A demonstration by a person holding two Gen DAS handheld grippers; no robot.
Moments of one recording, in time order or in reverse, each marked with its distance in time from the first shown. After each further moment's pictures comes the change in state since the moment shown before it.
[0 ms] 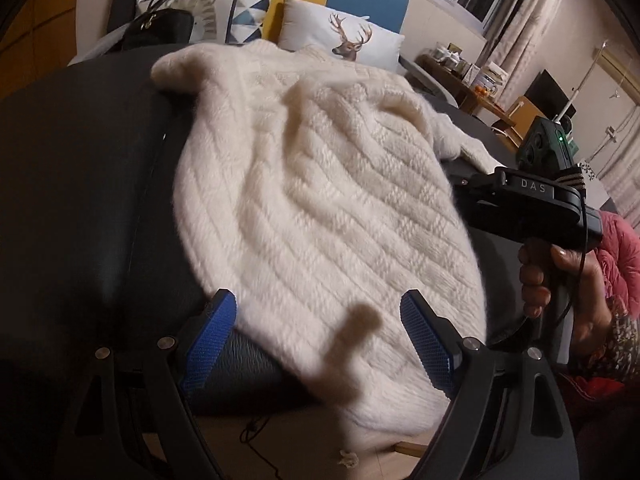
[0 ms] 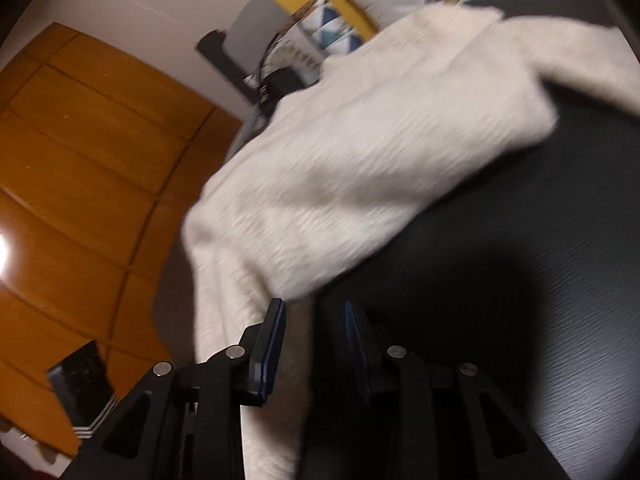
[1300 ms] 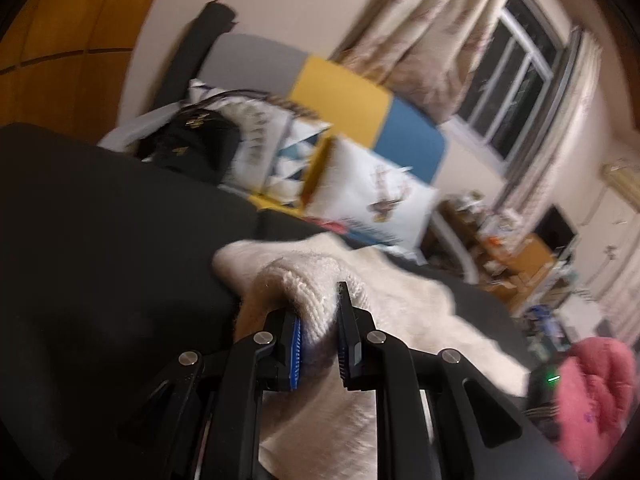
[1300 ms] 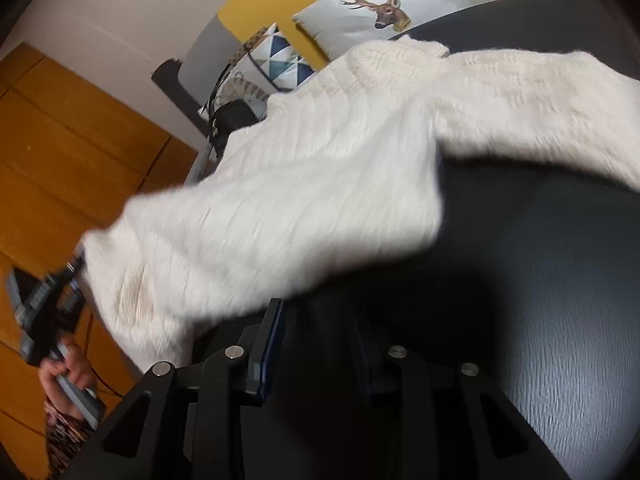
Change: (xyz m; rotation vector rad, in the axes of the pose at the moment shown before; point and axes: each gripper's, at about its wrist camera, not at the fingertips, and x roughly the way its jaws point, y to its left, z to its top) left arm -0.040 0.111 0.150 -0.219 -0.432 0.024; right arm -0.011 -0.034 0.039 0.083 -0.114 -0.179
